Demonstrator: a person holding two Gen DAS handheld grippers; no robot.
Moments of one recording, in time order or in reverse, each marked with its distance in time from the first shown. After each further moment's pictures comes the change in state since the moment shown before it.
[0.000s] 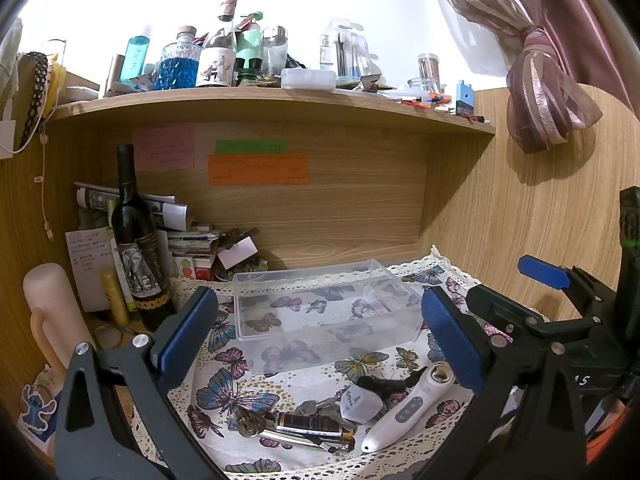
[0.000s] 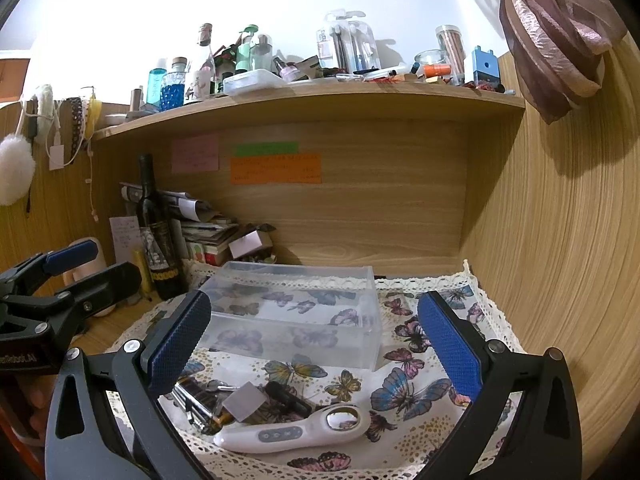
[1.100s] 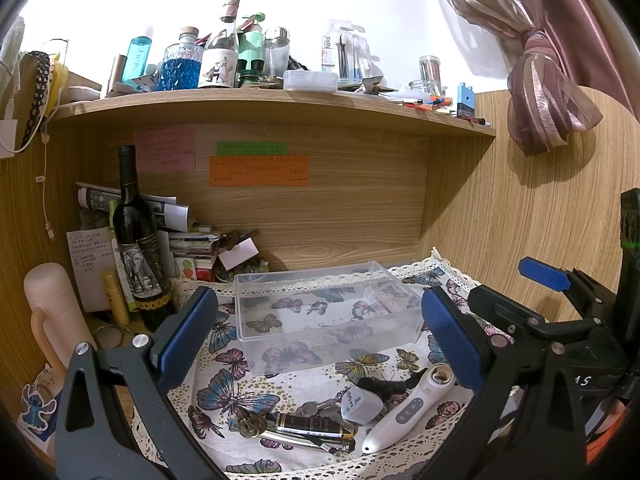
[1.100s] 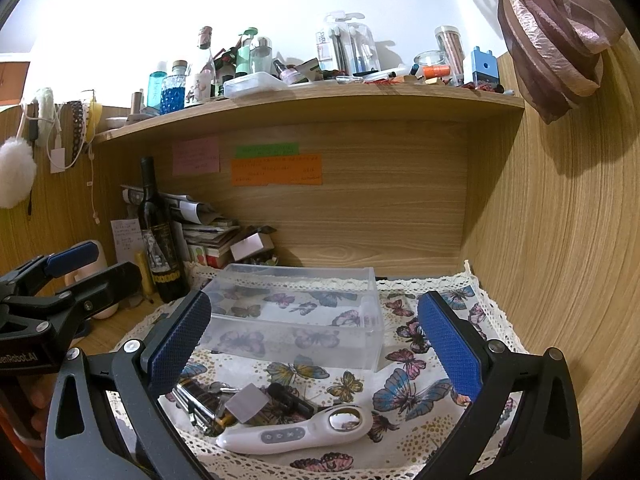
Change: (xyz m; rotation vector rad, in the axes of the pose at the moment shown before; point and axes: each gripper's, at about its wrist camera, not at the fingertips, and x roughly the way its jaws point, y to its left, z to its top) left arm -0.001 0.000 0.000 -0.001 -0.004 0.002; right arm 0.000 0.000 -0.003 0.005 -0.004 0.003
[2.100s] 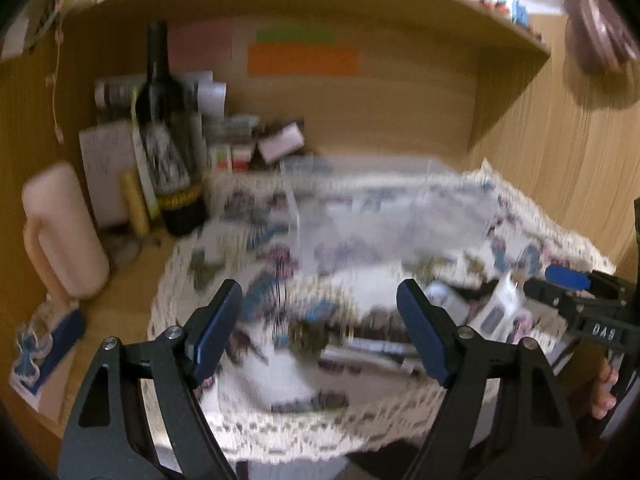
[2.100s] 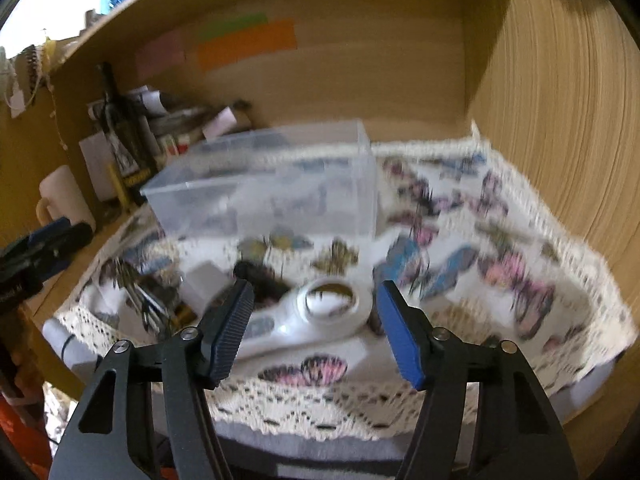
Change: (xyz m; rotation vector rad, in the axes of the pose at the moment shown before) left arm 0.042 0.051 -0.080 -0.037 0.308 0.094; right arm 0.050 -0.031 -0.085 0.119 0.407 0.017
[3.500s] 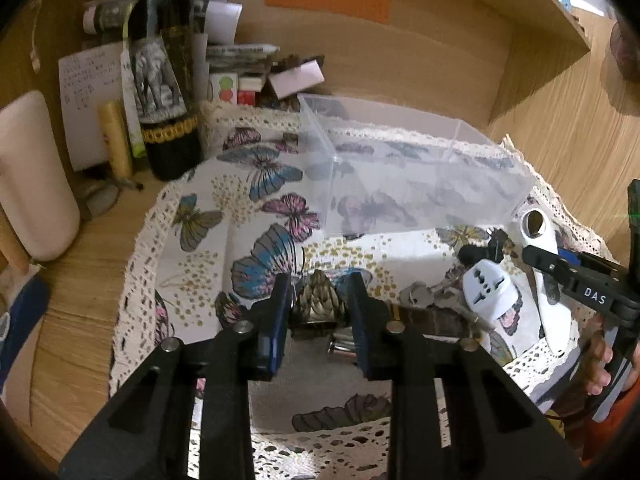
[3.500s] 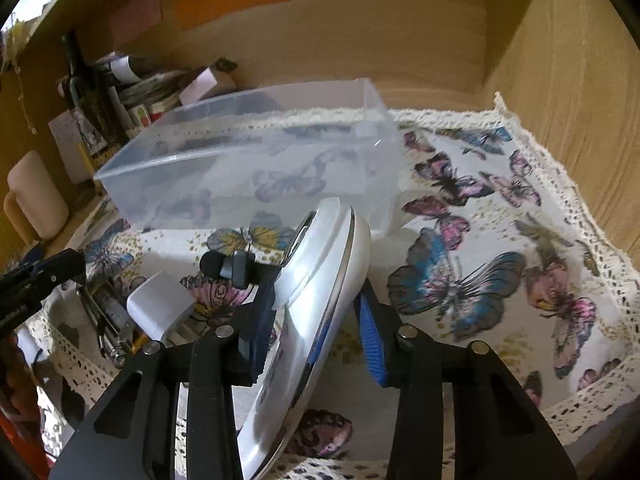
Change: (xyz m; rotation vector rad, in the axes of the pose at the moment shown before) left arm 0.046 0.029 -0.003 -0.086 0.139 -0.039; right arm 0.045 -0.005 0.028 -0.019 0.076 -0.024
